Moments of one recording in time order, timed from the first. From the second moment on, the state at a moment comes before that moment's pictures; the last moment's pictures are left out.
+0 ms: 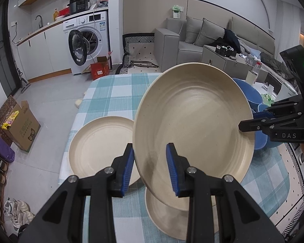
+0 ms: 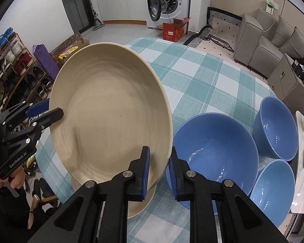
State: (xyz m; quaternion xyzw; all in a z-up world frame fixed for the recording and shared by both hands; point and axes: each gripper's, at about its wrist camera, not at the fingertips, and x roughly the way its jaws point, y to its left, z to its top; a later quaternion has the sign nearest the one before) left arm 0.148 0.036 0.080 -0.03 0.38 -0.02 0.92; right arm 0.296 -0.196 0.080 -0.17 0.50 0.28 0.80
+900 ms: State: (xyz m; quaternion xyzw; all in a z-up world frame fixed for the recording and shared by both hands) left arm 0.127 0.040 0.038 -0.03 0.42 -0.02 0.91; right arm 0.263 -0.194 0.040 -0.18 0.52 0.30 0.78
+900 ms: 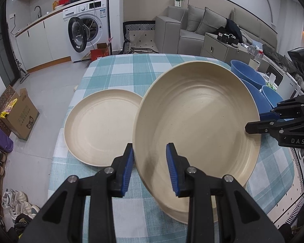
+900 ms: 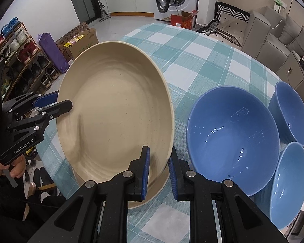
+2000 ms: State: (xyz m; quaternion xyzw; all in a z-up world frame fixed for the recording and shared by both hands) left arm 0.121 0.030 0.008 -0.02 0.46 -0.03 0.89; right arm 0.246 -0.199 0.005 -0.19 0.55 0.29 0.76
